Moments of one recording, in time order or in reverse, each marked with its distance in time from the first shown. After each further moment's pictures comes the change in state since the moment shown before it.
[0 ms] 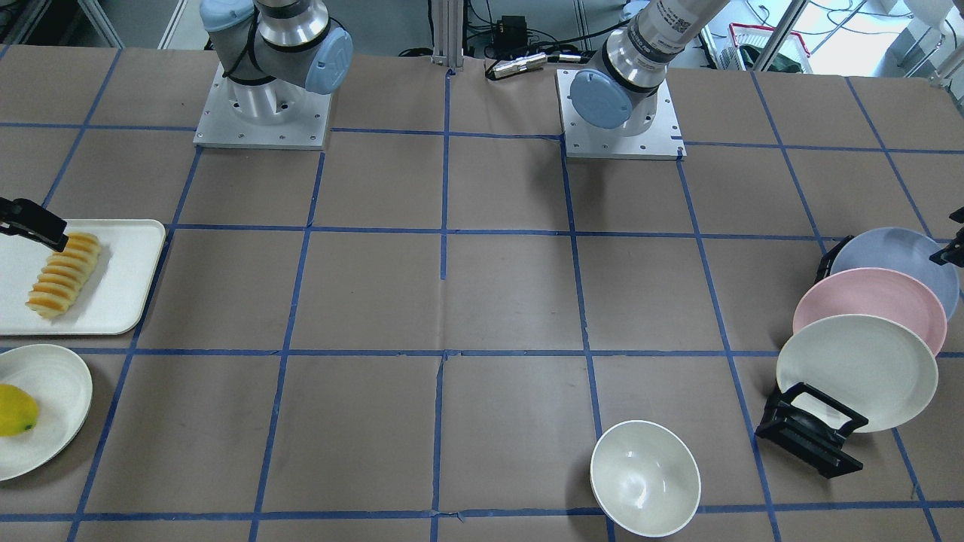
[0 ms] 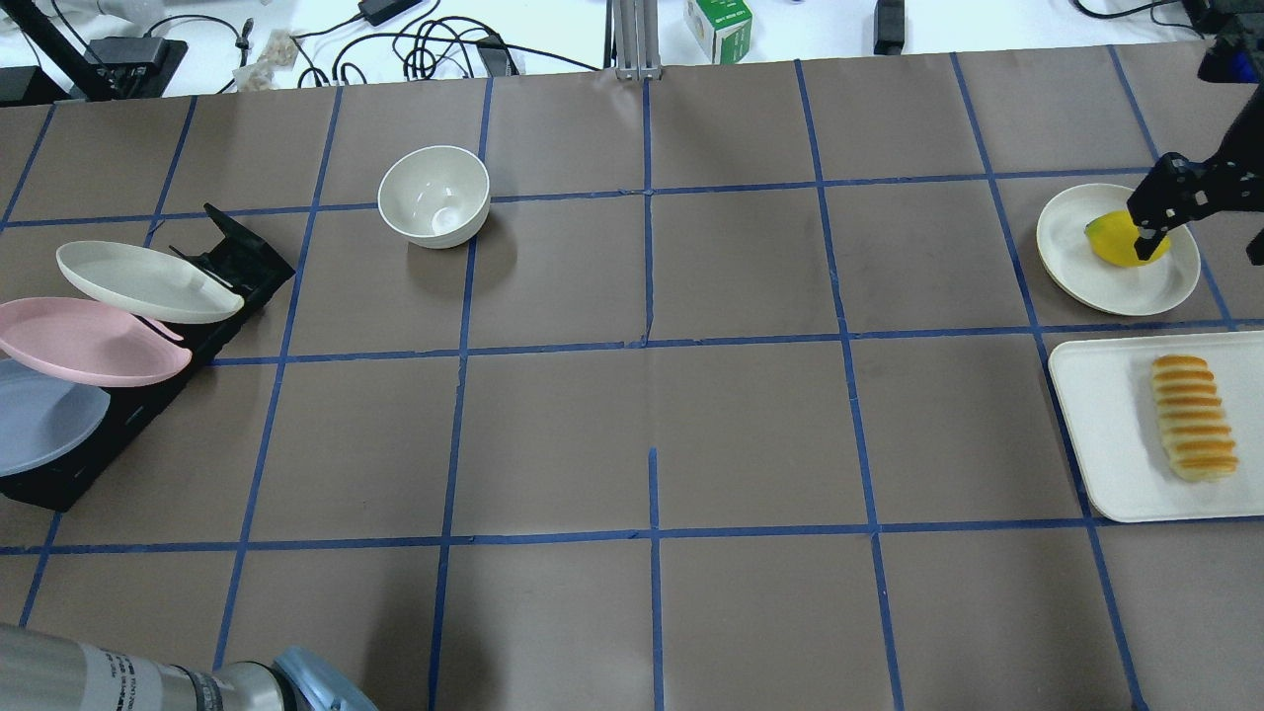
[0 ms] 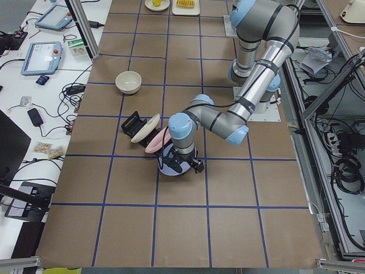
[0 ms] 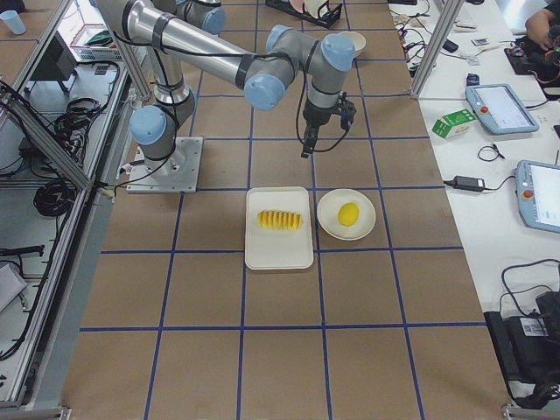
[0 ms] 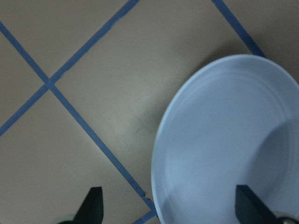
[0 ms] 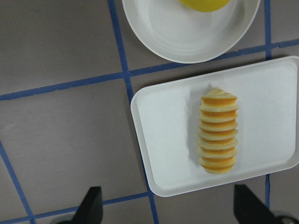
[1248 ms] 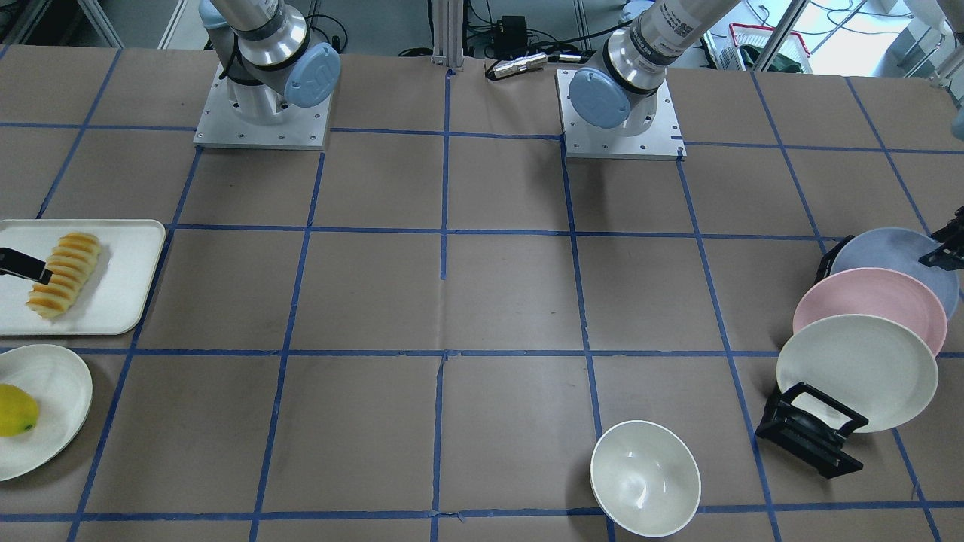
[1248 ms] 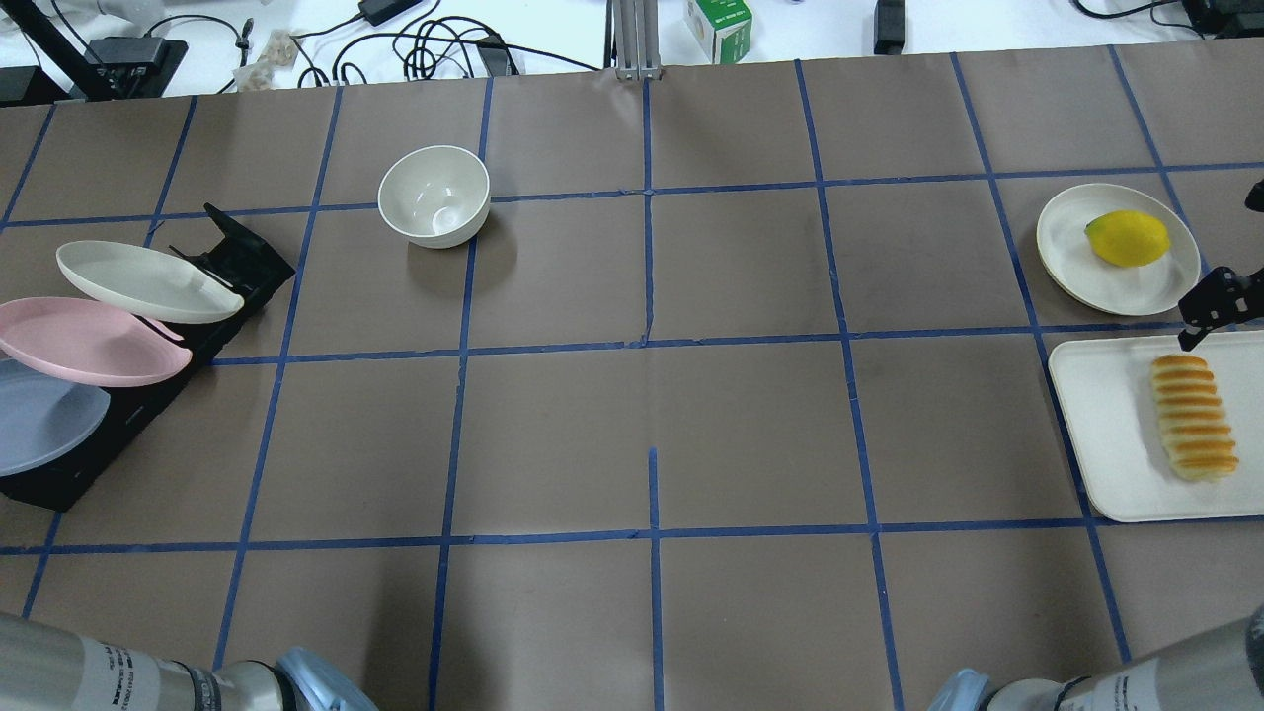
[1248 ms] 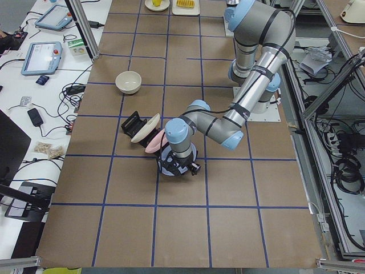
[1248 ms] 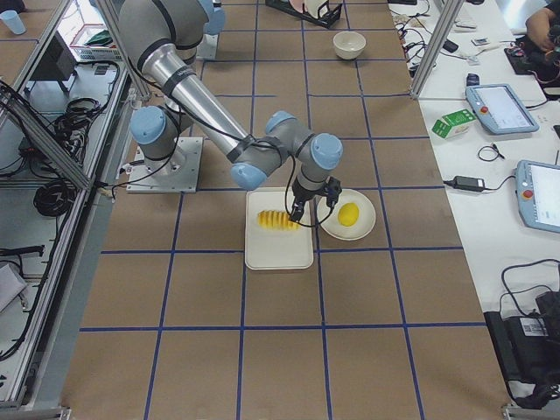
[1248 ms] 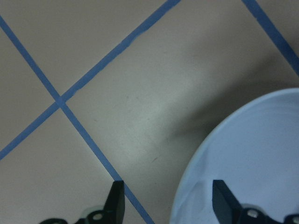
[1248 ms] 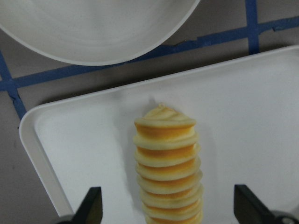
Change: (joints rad) left arm -0.012 -0.029 -0.006 -0.002 0.019 -0.016; right arm -0.209 0.157 0.209 -0.343 0.014 -0.183
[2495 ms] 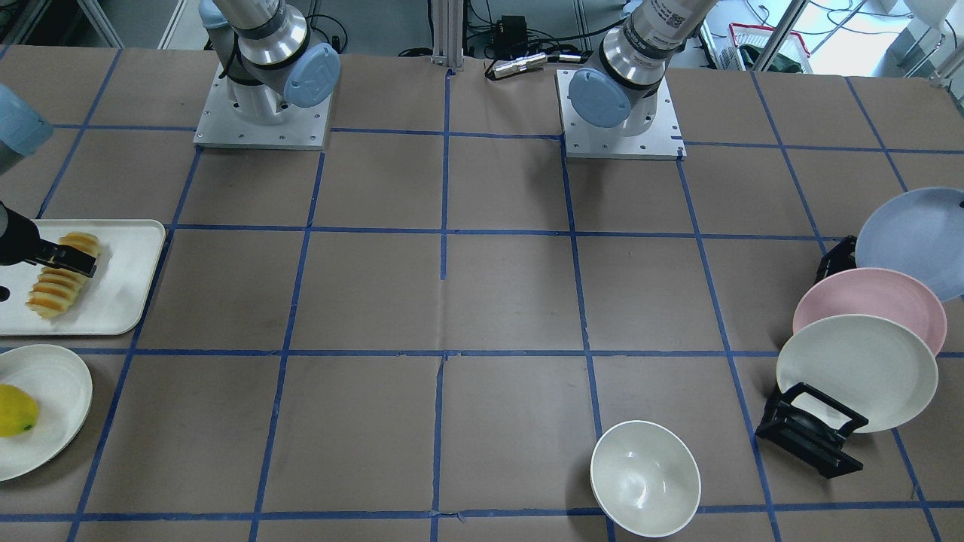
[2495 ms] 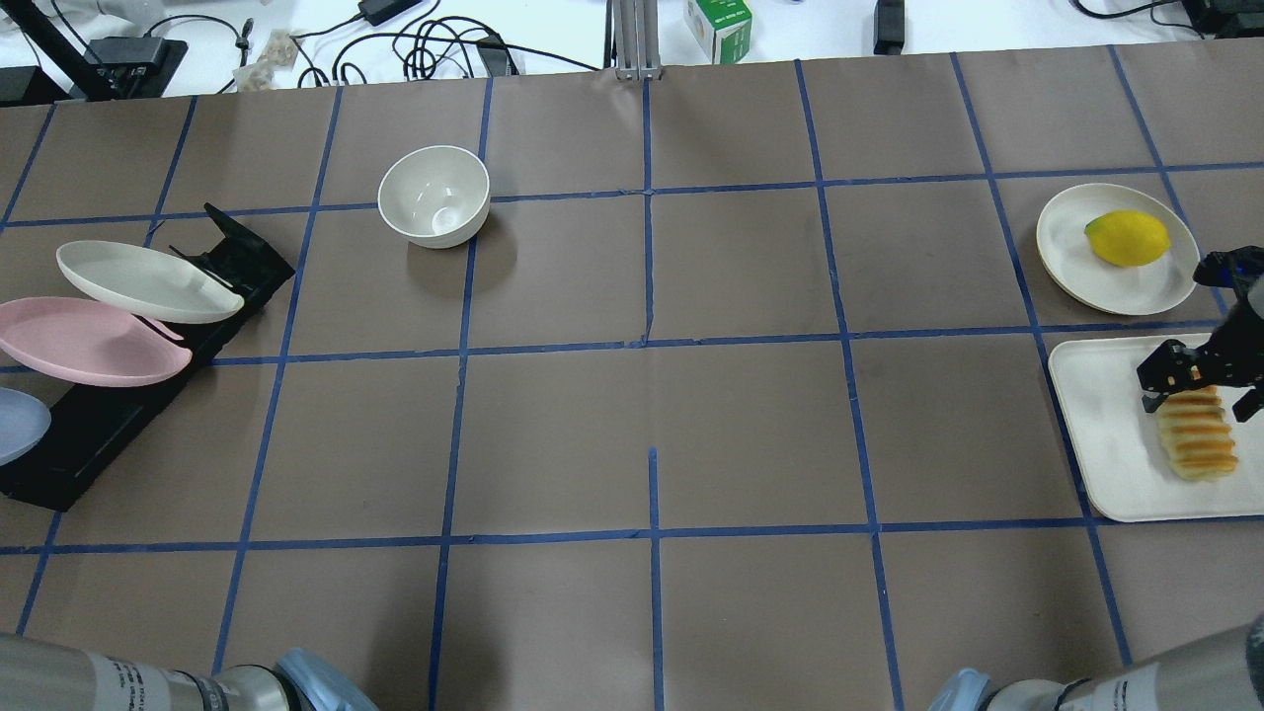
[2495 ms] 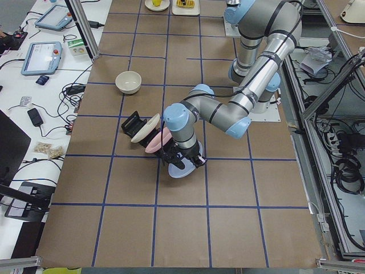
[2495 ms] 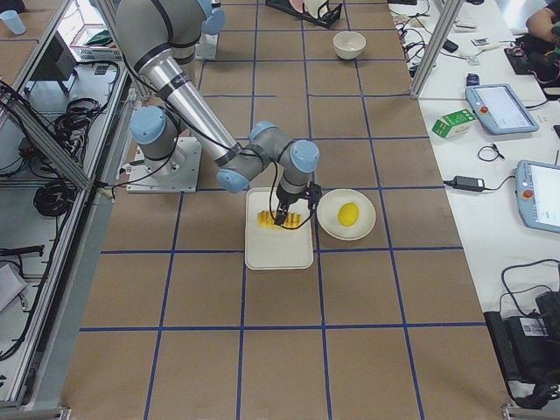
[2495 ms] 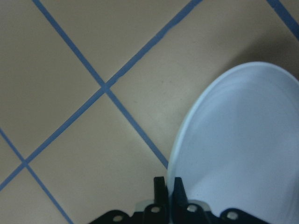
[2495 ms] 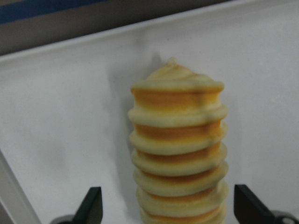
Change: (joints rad) left arm -0.014 0.111 0.110 -0.240 0.147 0.034; right arm -0.002 -0.012 0.180 -0.189 -0.070 -0.007
